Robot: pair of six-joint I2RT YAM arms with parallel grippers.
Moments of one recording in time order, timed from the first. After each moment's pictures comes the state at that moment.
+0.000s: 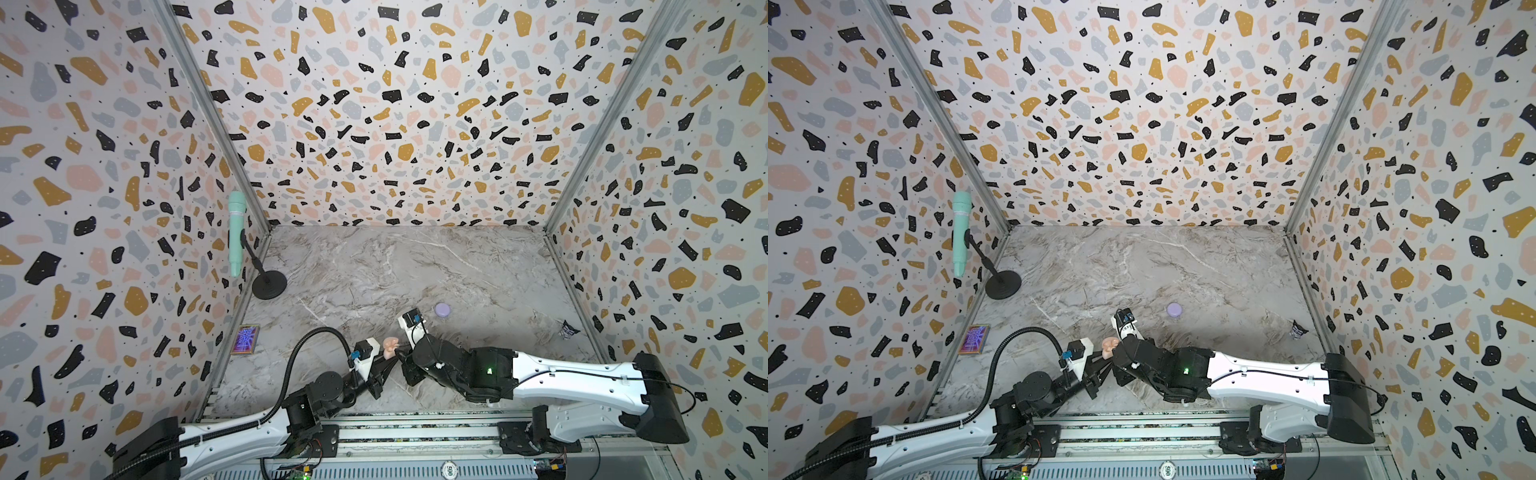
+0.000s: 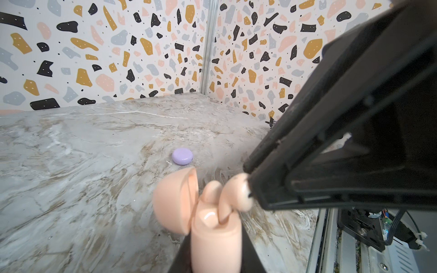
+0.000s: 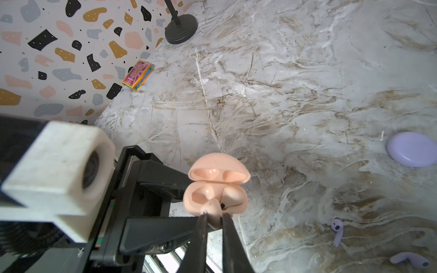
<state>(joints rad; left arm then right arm) -1.10 0.69 0.01 0.62 -0.17 -0.21 1.35 1.29 1.01 -0.39 0.34 0.65</state>
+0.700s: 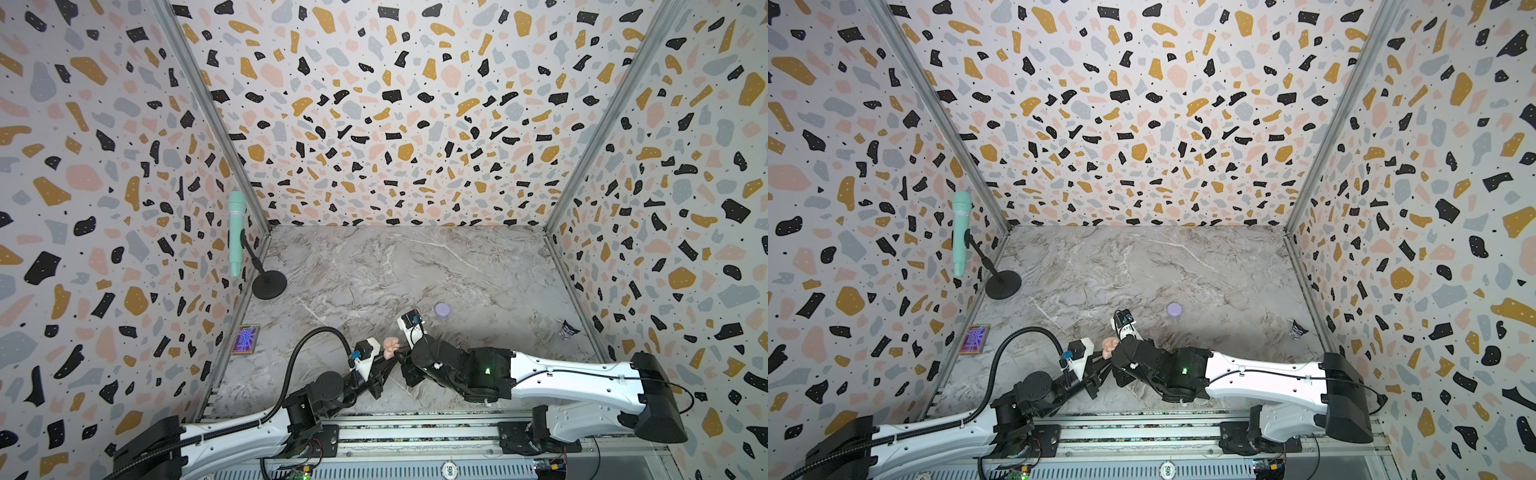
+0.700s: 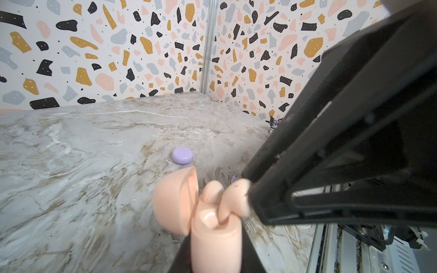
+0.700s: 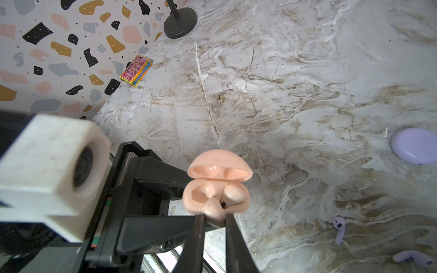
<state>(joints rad) -1.09 0.70 0.01 0.63 -0.16 -0.21 1.35 1.30 1.01 -0.39 0.33 0.65</state>
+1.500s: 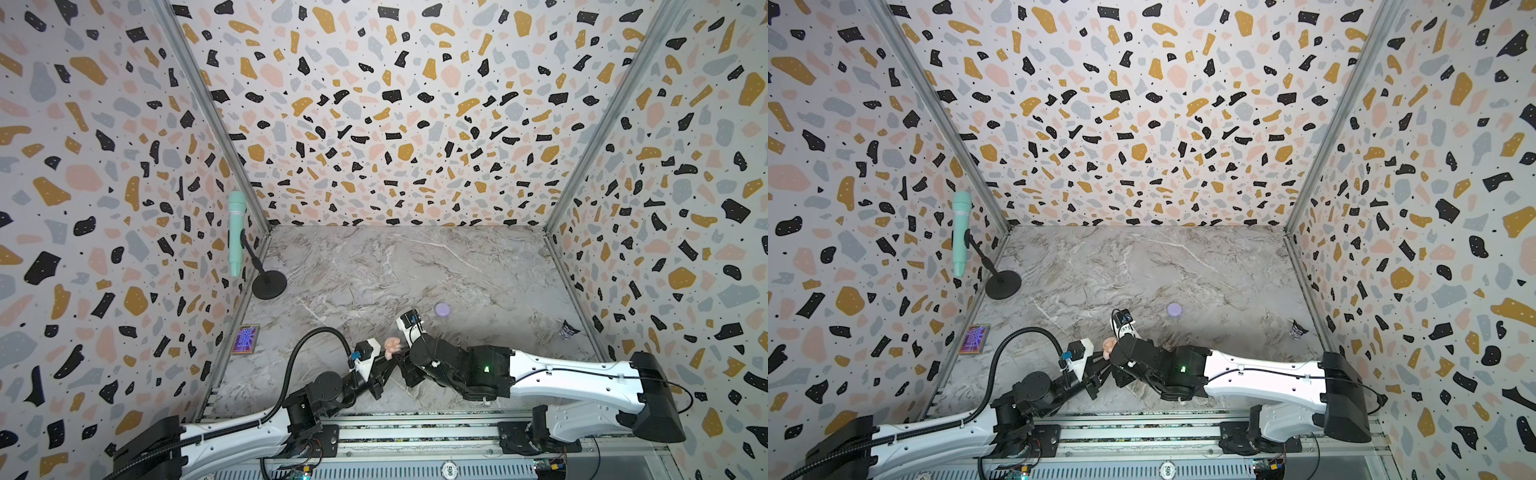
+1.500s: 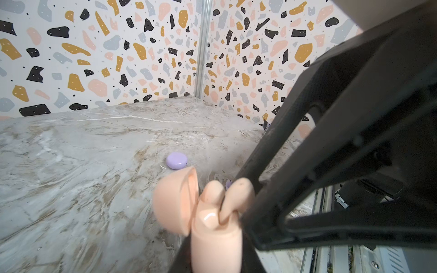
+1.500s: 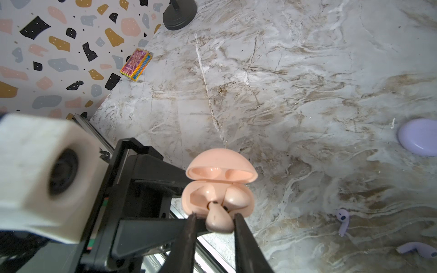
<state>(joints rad) -1.10 0.70 0.01 0.65 -0.14 -0.21 1.35 1.31 1.03 -0.44 0.30 0.68</state>
